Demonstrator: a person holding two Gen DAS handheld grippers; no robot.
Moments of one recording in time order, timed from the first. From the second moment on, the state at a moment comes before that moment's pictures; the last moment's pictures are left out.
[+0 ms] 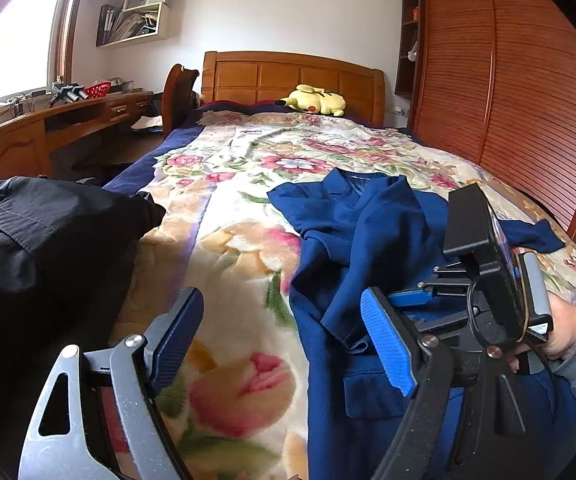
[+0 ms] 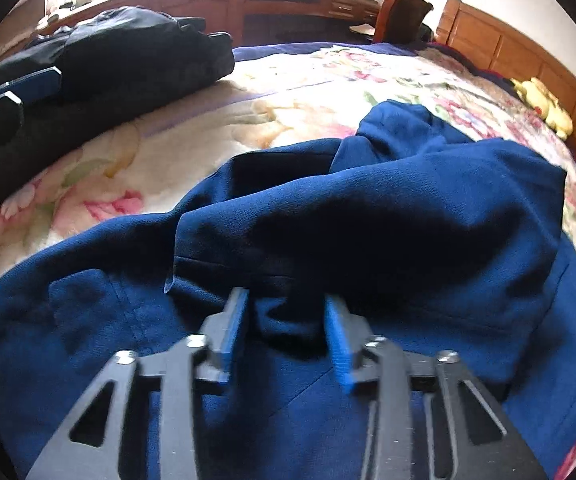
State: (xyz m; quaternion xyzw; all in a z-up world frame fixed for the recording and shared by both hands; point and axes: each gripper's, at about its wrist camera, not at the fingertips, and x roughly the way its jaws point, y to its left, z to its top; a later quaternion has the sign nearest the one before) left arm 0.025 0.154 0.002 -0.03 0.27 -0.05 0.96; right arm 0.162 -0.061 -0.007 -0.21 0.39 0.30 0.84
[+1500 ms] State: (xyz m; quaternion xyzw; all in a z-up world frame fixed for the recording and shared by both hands) left arm 0.062 0.024 0.015 0.01 0.26 -0.15 0.96; right arm 0.068 -0.257 0.031 -0.04 0.35 0.09 0.93
